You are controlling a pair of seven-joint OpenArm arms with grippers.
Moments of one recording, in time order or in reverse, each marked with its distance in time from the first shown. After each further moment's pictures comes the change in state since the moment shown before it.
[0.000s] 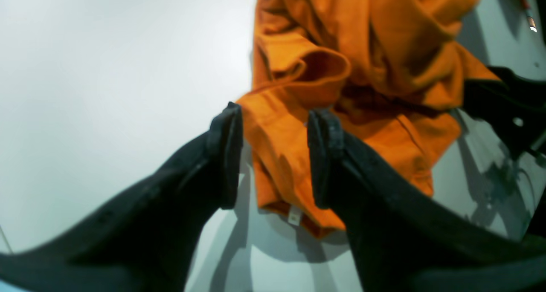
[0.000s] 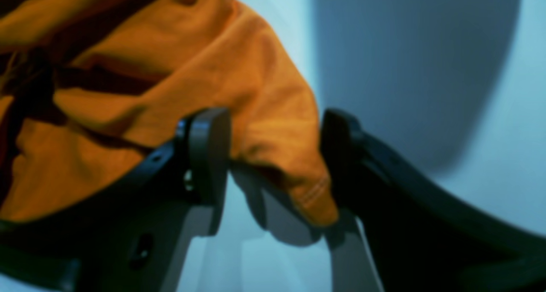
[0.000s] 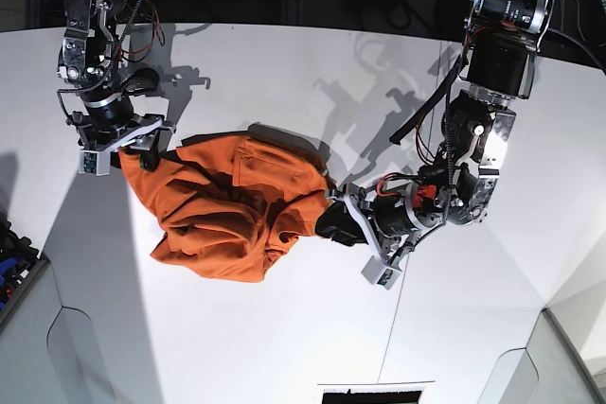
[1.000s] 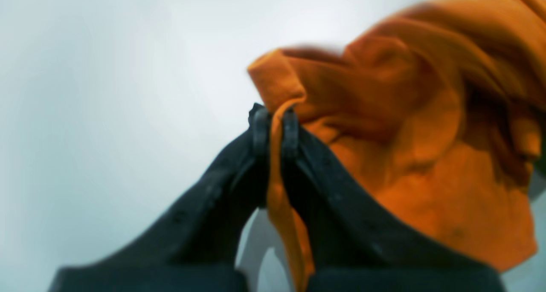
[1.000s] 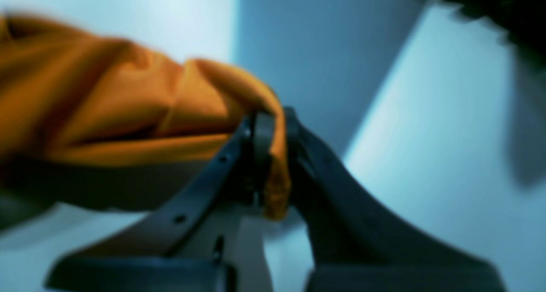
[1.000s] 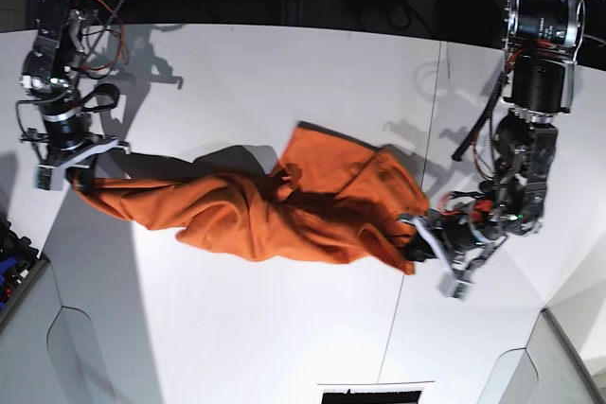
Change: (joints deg) left arm -3.5 -8.6 -6.6 -7.1 8.1 -0.4 -5.3; right arm 2.1 2.1 10.0 4.5 -4.7 3.3 0.7
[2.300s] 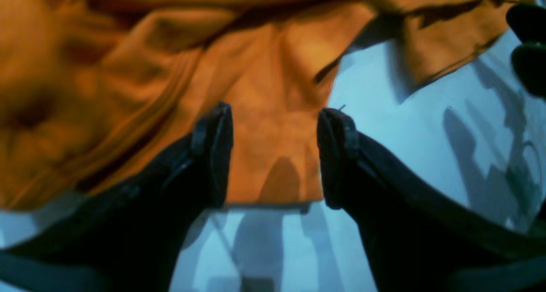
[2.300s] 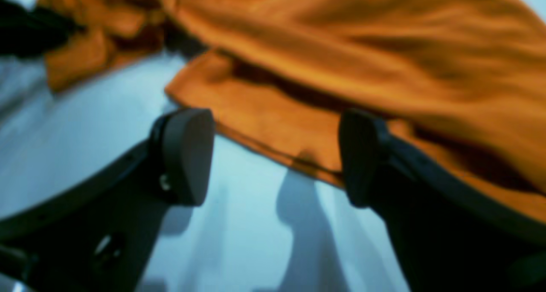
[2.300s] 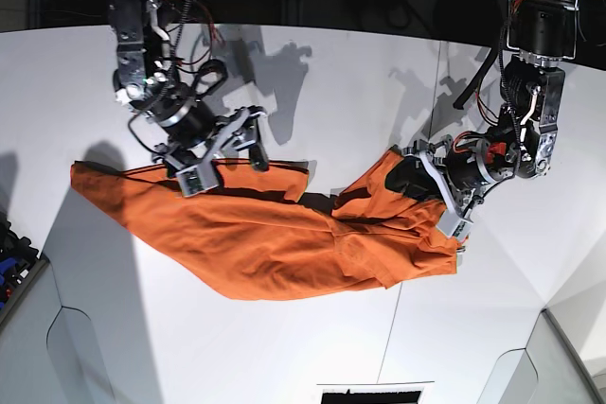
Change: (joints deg) left arm 13.2 -0.2 -4.4 6.5 -10.2 -9.0 7.3; right arm 1.6 -8.1 -24.4 -1.1 -2.9 8.5 -6.2
